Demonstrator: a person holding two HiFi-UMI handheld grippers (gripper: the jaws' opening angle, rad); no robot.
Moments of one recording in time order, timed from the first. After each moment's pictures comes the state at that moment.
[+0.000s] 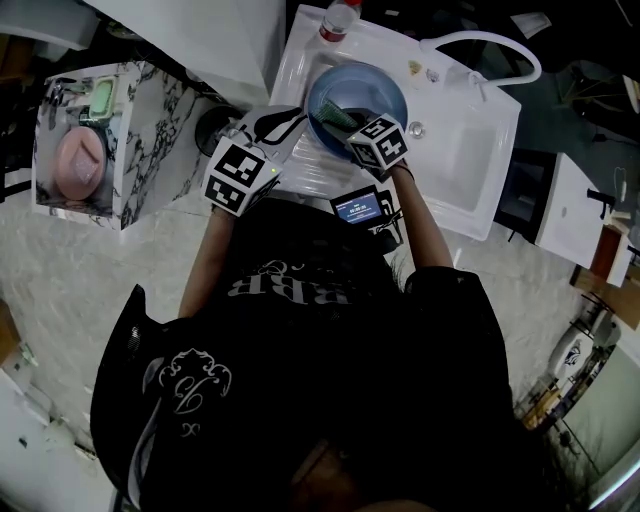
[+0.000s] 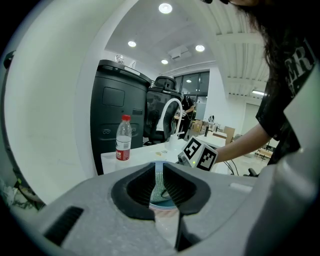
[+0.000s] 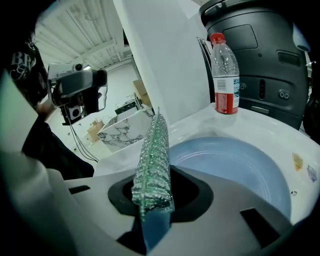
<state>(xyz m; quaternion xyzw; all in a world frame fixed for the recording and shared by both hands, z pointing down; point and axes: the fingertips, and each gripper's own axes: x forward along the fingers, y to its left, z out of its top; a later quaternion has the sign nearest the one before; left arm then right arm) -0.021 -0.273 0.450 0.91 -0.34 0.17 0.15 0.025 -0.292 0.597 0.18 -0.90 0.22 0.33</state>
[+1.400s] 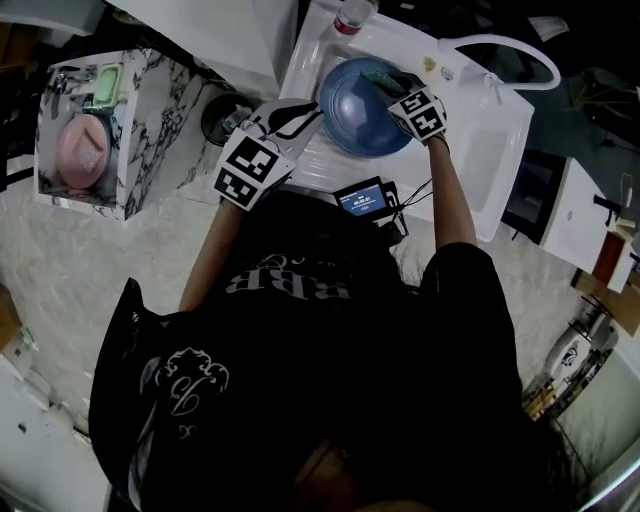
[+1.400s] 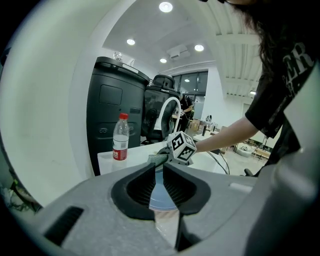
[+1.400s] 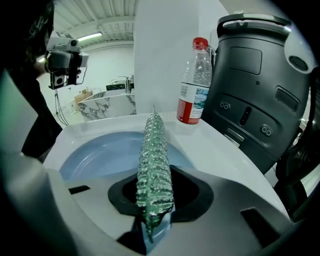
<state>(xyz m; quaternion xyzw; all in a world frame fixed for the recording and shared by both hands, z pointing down) -0.018 -0.276 0.454 0.92 -0.32 0.17 0.15 0.096 -0.394 0.607 0.24 -0.88 0.05 0.42</state>
